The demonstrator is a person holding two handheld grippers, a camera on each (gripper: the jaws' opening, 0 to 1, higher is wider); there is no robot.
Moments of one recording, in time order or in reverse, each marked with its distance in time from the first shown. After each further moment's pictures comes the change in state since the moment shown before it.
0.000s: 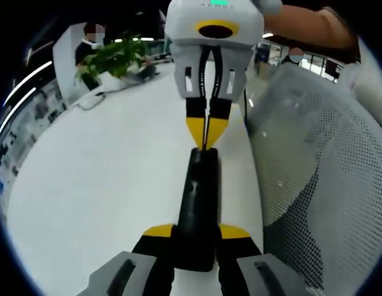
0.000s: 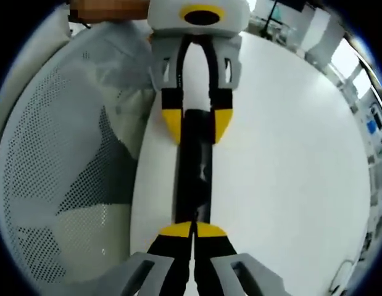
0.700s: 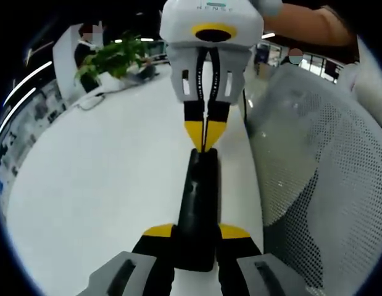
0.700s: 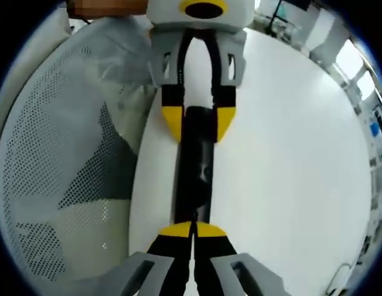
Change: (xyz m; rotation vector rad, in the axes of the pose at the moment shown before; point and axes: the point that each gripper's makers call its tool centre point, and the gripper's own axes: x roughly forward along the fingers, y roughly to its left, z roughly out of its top) left arm 0.000 -0.002 0.000 0.000 -0.005 -0.003; right arm 0.001 0.000 0.000 -0.017 0.036 0.018
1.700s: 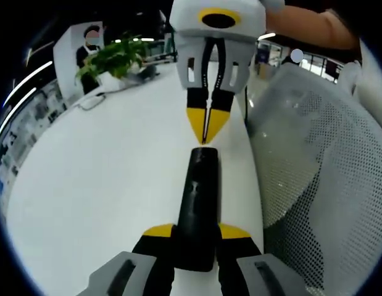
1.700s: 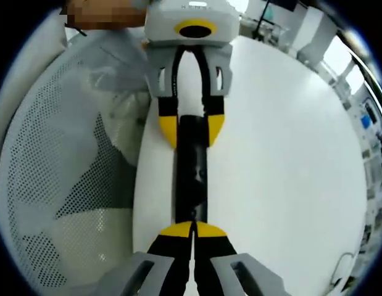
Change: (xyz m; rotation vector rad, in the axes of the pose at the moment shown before) left arm -0.001 0.002 0.001 -0.003 0.002 0.005; right arm -0.016 -0.001 0.004 0.051 -0.054 -0.058
